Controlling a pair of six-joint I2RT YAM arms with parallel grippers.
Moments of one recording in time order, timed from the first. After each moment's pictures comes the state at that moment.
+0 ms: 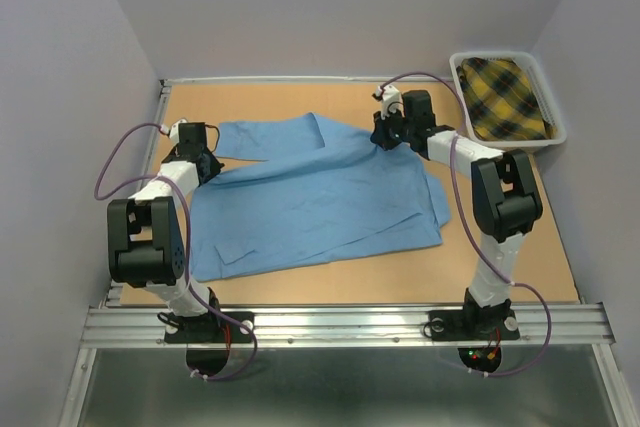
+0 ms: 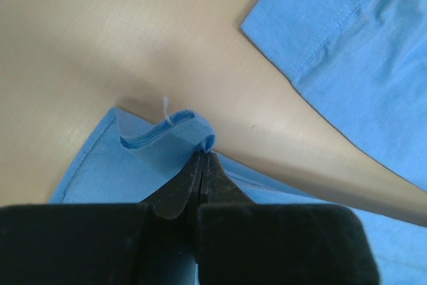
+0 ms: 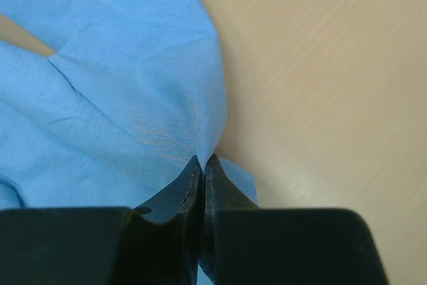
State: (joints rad) left arm 0.04 1.58 0.95 -0.23 -0.18 -0.56; right arm 0.28 1.96 1.35 0.01 -0.38 -0.15
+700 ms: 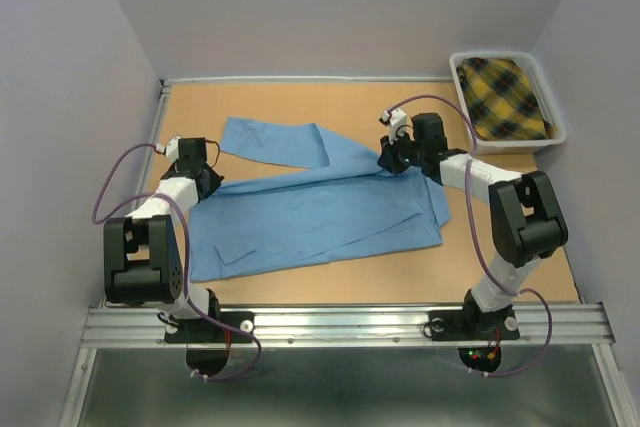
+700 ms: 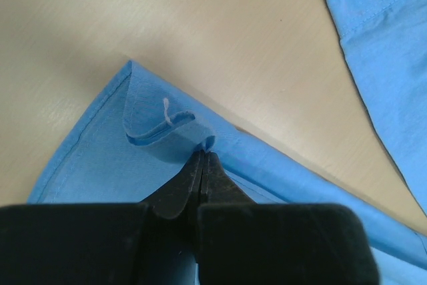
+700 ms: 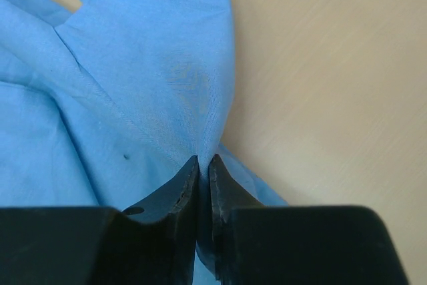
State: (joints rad) left arm 0.04 1.47 0.81 -0.23 -0.21 -0.68; right arm 0.29 1.74 1.05 0.04 -0.37 -0.21
